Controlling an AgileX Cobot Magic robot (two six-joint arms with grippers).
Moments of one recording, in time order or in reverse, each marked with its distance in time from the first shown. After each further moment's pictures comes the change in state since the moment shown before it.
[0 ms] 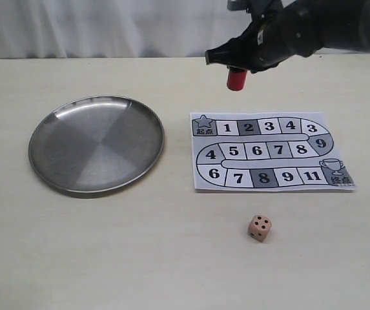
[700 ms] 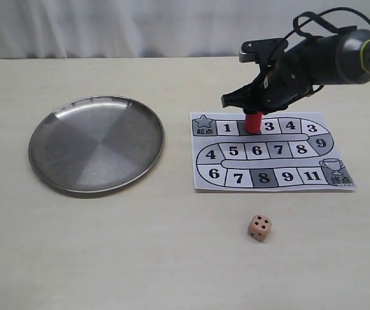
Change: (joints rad) left arm 0.000 0.000 0.000 0.000 0.000 0.000; right arm -0.076 0.169 0.048 -0.016 -0.013 0.022
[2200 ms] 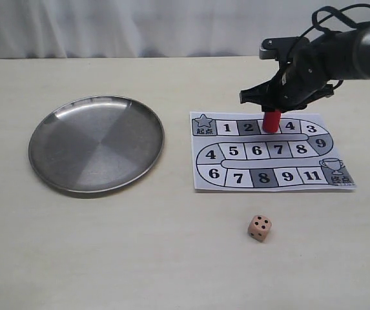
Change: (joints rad) left arm 0.000 0.000 0.000 0.000 0.000 0.000; right arm -0.064 -0.007 0.000 -0.021 0.048 0.039
